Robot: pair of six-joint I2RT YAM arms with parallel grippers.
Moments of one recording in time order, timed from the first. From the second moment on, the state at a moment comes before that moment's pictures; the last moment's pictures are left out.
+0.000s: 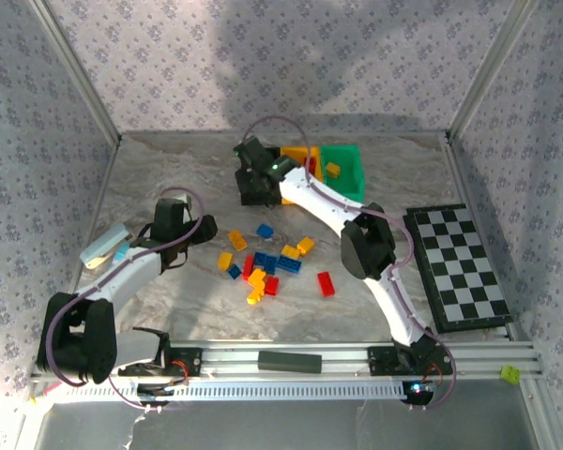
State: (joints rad) left arm -0.23 1.25 0.63 -0.15 0.04 -0.47; right arm 0.74 2.33 2.22 -0.71 0.21 0.32
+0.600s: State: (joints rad) left arm -0.23 1.30 0.63 -0.10 0.11 -0.47; right arm 0.77 2.00 1.66 -0.57 0.15 0.22
